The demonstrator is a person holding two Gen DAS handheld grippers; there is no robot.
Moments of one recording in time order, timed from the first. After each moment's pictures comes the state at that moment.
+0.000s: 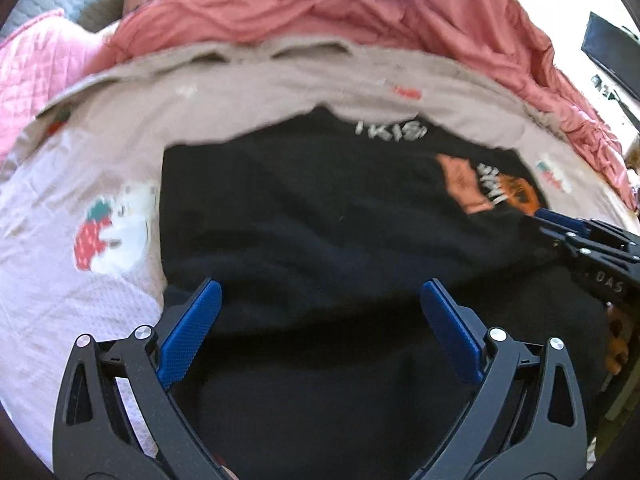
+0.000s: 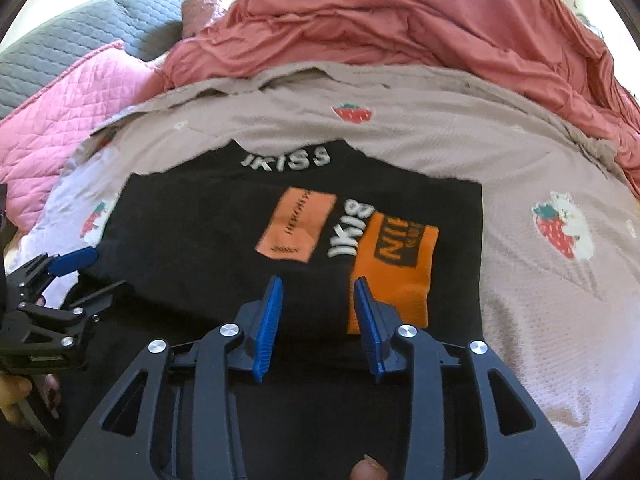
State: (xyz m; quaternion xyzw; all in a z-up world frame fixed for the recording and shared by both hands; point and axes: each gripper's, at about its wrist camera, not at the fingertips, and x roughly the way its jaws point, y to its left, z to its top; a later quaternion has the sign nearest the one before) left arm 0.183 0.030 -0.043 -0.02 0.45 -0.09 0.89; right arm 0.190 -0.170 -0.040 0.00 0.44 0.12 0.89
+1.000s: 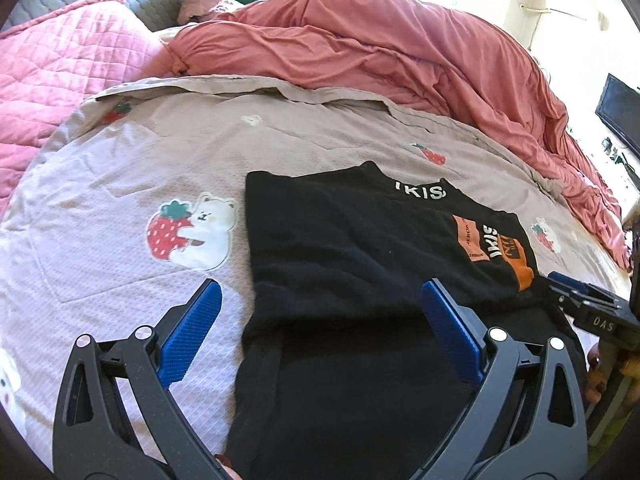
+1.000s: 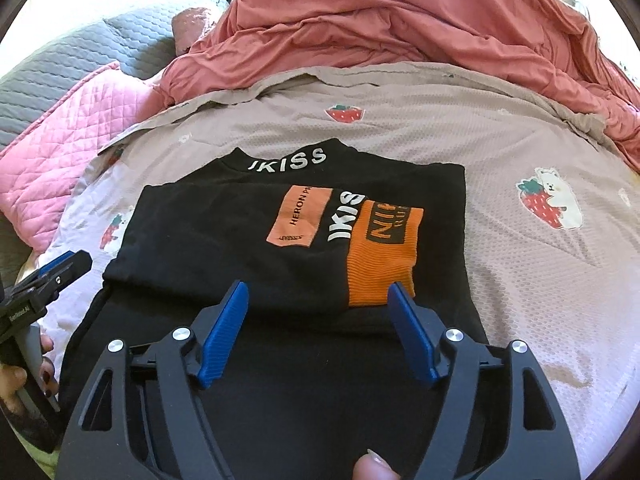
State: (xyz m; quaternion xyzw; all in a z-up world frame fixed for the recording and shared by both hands) left arm 0.139 0.086 0.003 -0.09 0.39 -0.04 0.92; right arm 0.163 -0.182 -0.019 0.05 0.43 0.12 0.89
